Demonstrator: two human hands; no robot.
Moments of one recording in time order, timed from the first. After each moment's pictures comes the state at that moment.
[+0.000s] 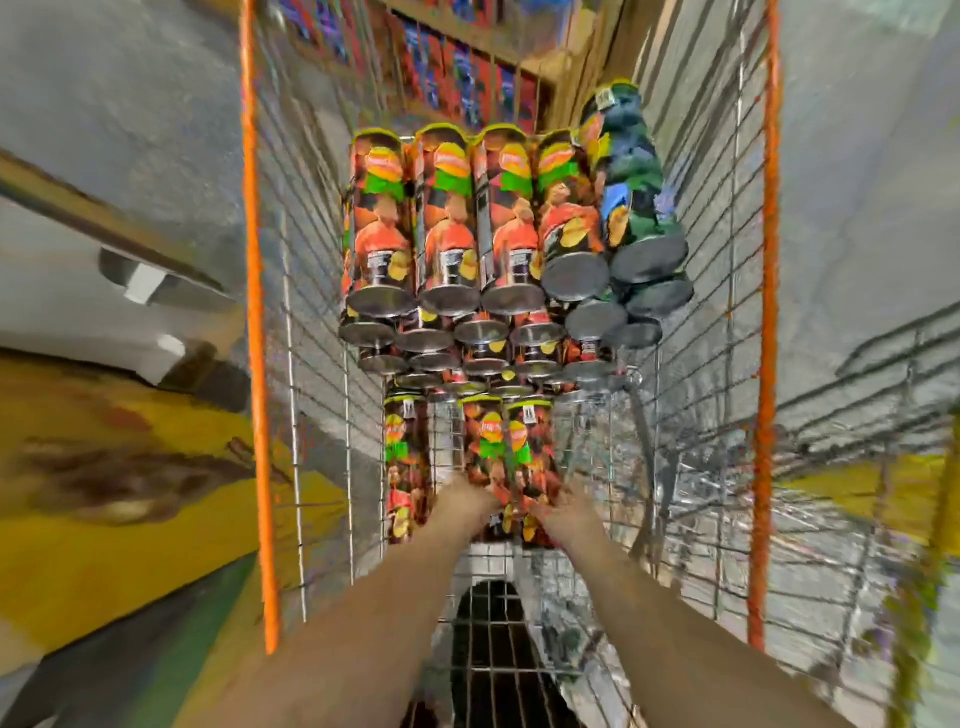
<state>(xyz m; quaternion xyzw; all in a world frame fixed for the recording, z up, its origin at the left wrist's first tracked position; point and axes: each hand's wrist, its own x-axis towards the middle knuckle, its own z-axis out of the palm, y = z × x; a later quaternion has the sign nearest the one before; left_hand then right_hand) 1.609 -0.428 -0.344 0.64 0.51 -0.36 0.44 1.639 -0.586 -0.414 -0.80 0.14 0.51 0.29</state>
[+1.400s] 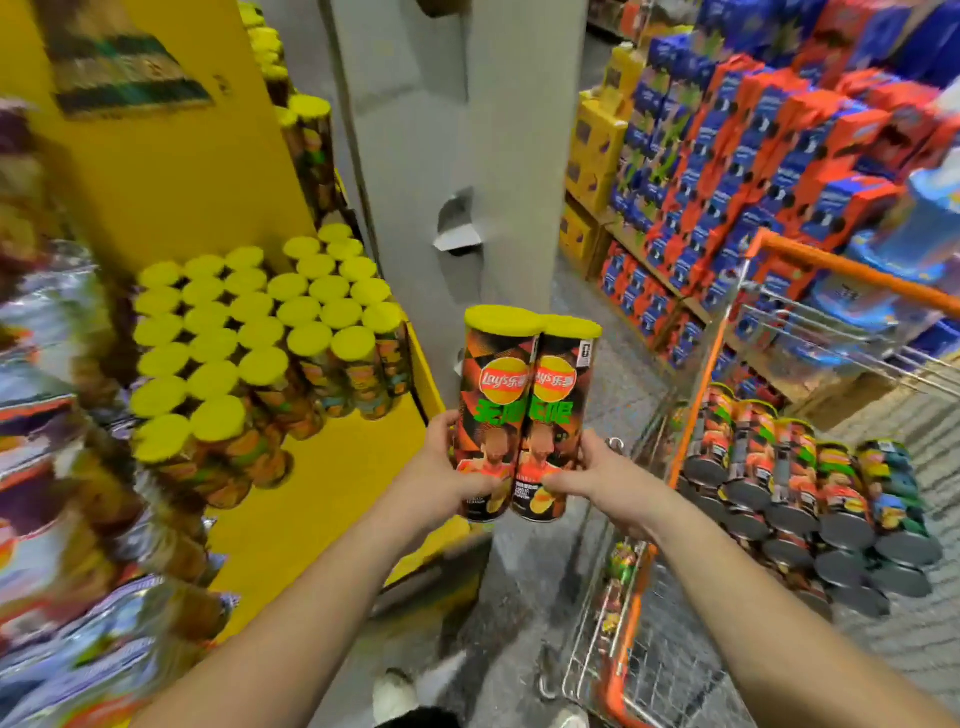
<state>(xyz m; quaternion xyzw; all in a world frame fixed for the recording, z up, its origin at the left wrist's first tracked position) 1.297 -0.179 0.002 0.60 0.44 0.16 0.65 1.499 -0.268 -0.029 -0.68 -0.32 0.54 0.38</state>
